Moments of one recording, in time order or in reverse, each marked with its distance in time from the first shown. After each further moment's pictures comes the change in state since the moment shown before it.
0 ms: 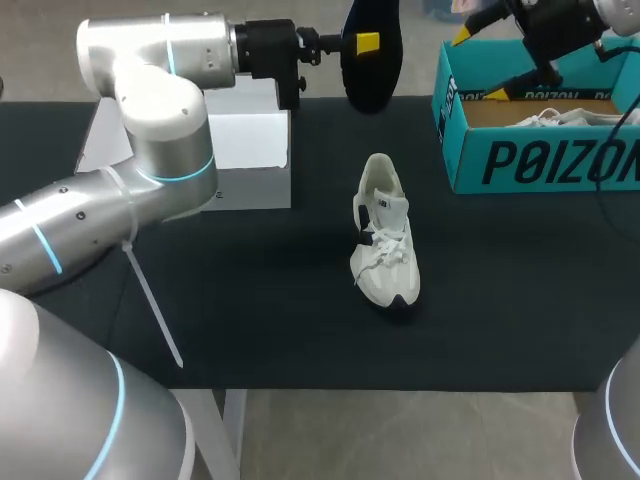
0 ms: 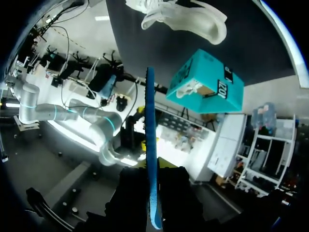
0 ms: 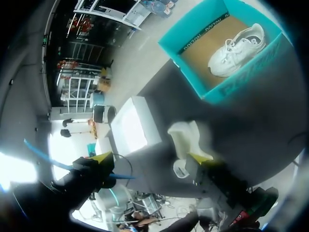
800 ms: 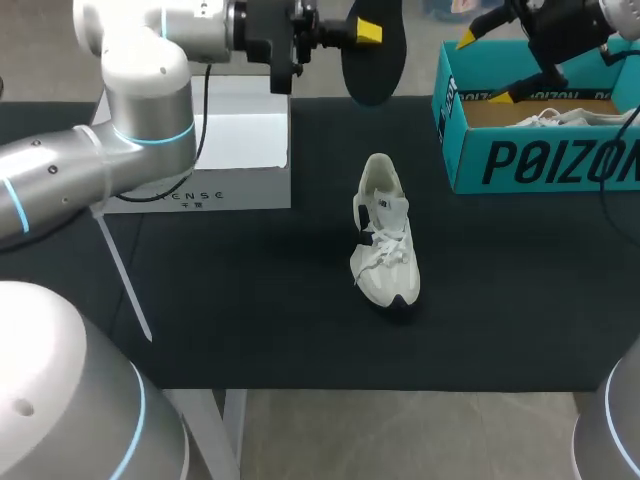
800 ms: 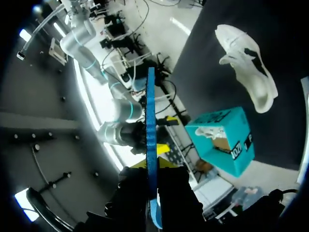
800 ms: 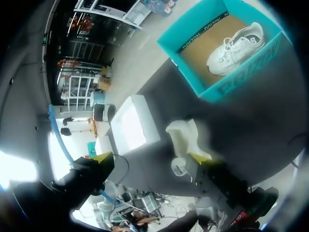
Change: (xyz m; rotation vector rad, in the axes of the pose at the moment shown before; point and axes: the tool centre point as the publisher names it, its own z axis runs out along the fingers) left arm -0.015 0.005 0.000 0.160 -0.079 -0.691; right arm -0.006 -0.003 -0.005 0.011 0.002 -0.005
